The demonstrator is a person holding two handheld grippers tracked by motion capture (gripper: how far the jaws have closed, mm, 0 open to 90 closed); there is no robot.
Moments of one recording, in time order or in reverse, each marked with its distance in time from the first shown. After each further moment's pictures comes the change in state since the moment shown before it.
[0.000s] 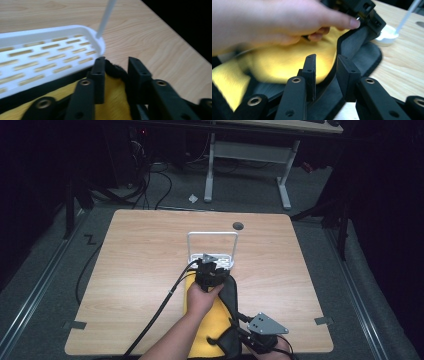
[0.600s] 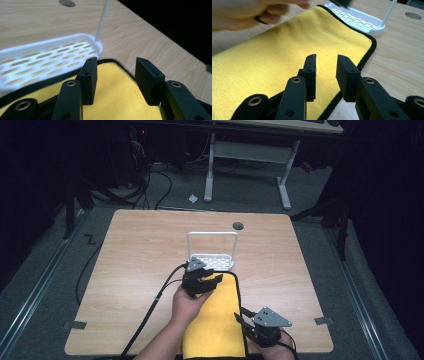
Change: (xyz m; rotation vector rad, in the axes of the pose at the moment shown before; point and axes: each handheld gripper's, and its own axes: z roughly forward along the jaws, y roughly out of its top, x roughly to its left) left arm 0.014 -0.017 -0.067 -0.054 0.008 0.110; right arm -0.019 -0.007 0.008 0.035 -0.035 0.039
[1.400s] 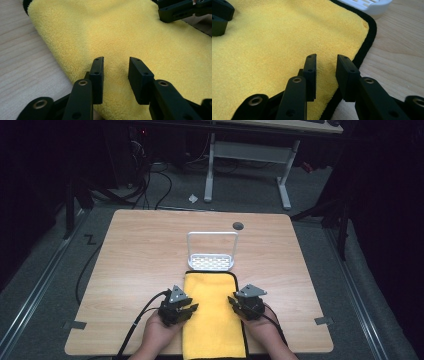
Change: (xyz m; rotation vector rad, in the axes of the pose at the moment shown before) left arm 0.006 -0.073 -0.044 0.197 0.045 0.142; right arm -0.032 0.010 0.082 0.197 -0.053 0.031
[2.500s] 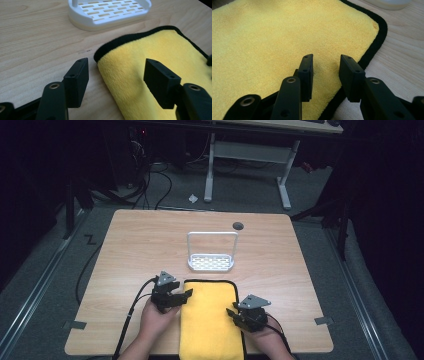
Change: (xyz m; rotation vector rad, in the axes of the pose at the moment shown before) left arm 0.048 0.021 0.006 -0.071 0.077 -0.189; right arm 0.013 -0.017 -0.020 0.001 0.103 -0.014
